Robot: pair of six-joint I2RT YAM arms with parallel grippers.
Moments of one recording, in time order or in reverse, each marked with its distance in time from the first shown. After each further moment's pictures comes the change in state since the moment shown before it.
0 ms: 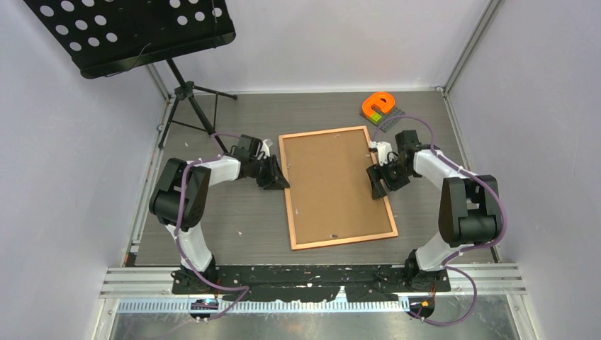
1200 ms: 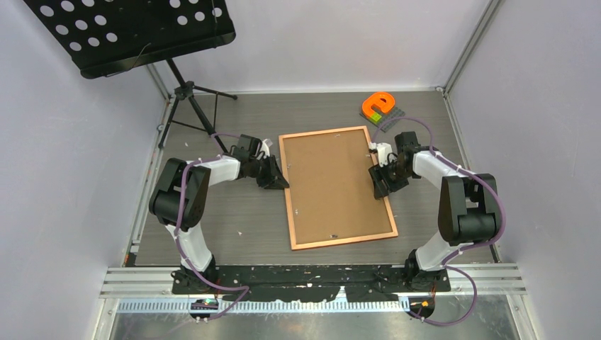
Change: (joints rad) left arm 0.003 0.000 0.000 0.003 0.019 -0.004; right arm 0.000 0.011 -0.020 0.036 0.029 0.007
